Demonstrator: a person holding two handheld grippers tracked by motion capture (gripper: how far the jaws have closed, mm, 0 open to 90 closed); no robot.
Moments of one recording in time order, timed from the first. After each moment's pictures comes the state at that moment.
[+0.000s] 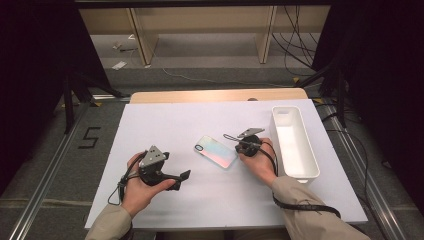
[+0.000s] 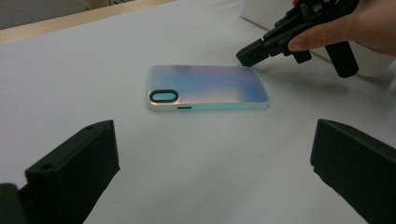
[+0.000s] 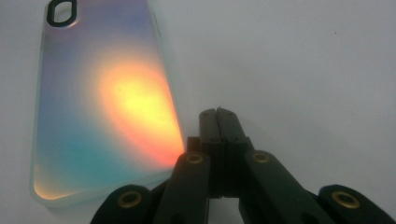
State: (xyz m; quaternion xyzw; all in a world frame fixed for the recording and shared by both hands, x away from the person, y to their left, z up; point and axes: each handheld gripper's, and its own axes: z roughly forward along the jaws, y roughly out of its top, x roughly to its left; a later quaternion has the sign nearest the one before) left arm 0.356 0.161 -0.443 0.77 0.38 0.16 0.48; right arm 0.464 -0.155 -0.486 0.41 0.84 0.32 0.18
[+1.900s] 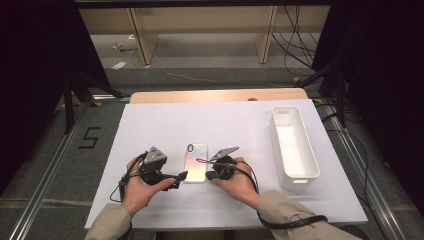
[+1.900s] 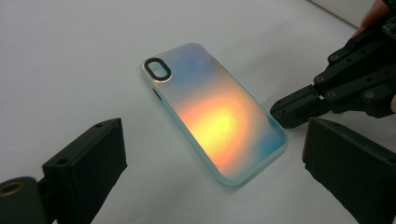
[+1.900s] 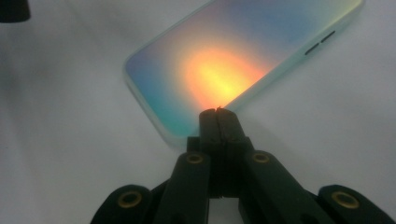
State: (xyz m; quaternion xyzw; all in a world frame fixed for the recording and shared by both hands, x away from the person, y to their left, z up) left arm 0.363 0.164 -0.454 0.79 0.43 0.14 0.43; right arm 0.397 -0.081 -0.489 0.34 0.87 0.36 0.04
